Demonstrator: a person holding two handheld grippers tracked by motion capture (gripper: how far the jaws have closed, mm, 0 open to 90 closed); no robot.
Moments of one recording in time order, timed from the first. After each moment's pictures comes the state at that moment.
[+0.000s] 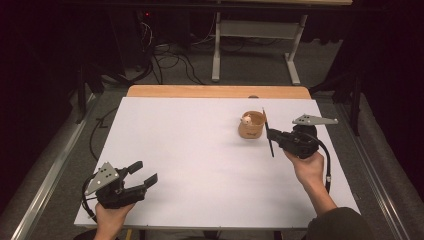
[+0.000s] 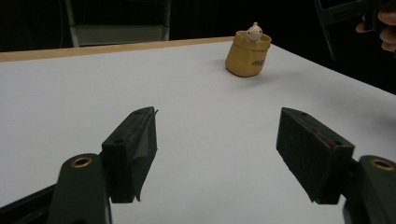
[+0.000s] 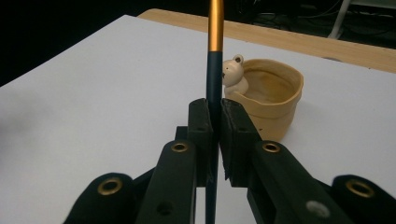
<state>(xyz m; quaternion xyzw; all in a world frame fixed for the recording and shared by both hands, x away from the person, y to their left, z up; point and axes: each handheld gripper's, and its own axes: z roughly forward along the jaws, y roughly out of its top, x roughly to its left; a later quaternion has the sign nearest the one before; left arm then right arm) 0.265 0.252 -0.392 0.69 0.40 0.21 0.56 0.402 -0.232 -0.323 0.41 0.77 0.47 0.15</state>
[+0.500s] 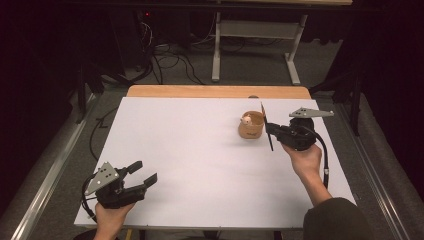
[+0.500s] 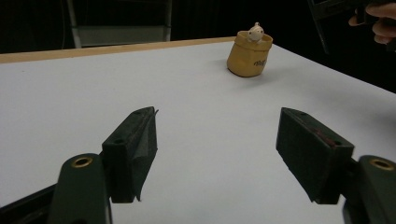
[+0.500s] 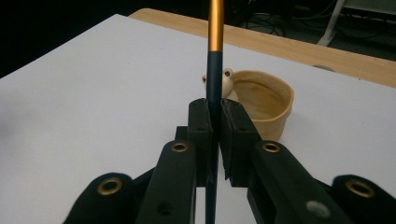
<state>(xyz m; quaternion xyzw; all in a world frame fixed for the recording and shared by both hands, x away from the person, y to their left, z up) 0.265 0.253 -0.392 0.69 0.40 0.22 0.56 0.418 -0.227 -0.317 0.41 0.77 0.45 0.16</state>
